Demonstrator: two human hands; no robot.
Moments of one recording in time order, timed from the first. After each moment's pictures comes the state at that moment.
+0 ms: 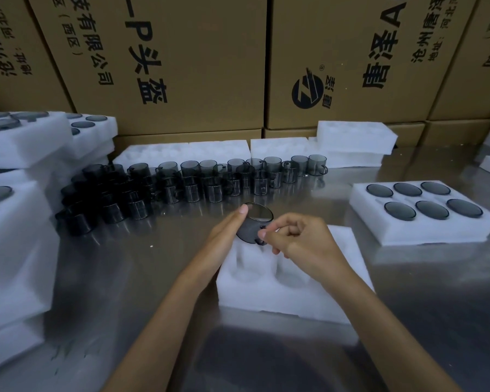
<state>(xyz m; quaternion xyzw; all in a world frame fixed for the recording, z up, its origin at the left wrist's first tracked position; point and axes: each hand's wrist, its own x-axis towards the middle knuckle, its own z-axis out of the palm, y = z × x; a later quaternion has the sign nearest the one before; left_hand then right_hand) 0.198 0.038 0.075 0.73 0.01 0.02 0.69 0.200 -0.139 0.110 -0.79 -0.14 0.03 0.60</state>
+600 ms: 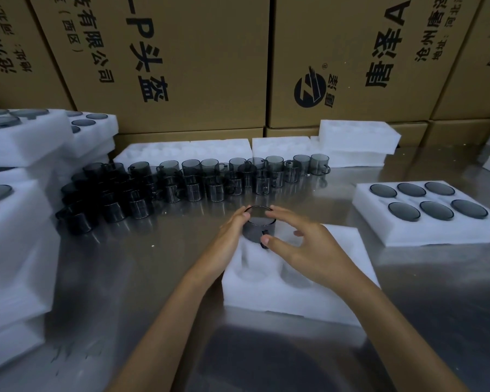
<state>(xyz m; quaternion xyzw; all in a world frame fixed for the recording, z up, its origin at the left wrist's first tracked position) 0.206 0.035 0.069 0.74 0.03 0.00 0.67 0.205 -0.148 0.105 -0.86 -0.24 -0.03 0.45</state>
